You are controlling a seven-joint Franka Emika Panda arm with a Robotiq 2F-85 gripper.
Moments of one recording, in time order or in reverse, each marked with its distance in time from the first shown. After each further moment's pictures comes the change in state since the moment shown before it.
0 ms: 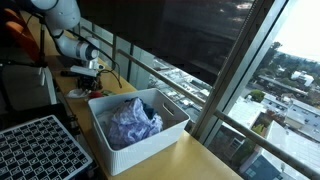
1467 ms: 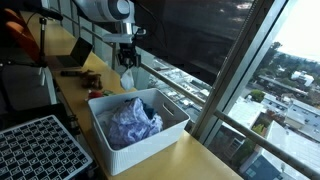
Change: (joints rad) arm -0.253 -0.586 -0.181 -0.258 -0.008 0.010 -0.015
